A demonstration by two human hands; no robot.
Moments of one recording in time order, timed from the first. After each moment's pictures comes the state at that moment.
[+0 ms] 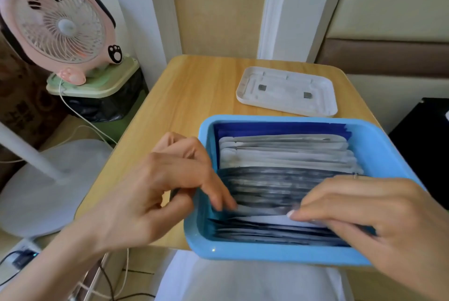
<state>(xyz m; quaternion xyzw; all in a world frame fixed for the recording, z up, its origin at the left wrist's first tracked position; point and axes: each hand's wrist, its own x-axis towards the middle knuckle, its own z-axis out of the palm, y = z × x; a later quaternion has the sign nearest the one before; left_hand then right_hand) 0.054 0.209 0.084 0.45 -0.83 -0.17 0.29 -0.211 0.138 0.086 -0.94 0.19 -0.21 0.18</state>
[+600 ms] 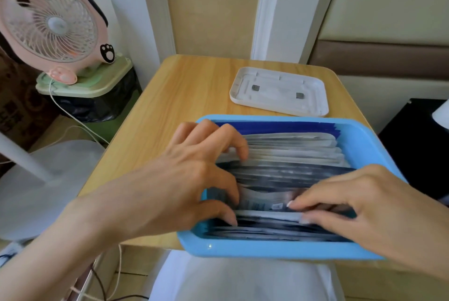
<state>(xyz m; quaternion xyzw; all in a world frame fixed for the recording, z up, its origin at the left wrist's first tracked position) 0.036 0.188 0.088 0.49 -0.86 -0.05 0.11 -0.214 0.127 0.086 -0.92 0.28 -0.14 0.22</state>
